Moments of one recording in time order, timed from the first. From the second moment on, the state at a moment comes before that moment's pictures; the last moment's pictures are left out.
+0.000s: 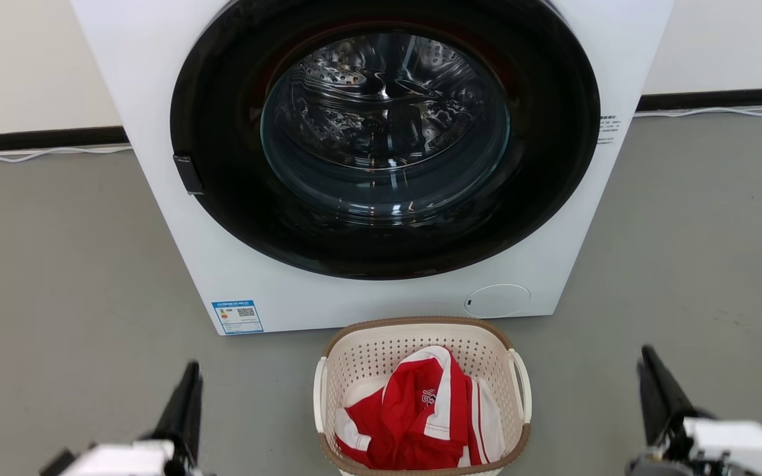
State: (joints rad) left arm -0.04 0.03 0.08 0.30 -1.60 -0.12 0.11; right arm -0.05 -0.04 -0.13 0.29 1.60 0.12 0.11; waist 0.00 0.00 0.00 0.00
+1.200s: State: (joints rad) left arm 0.01 0.03 0.05 0.33 -1.37 -0.11 0.01; right arm 0.00 -0.04 -0.10 0.27 1.24 0.12 0.02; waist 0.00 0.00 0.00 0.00
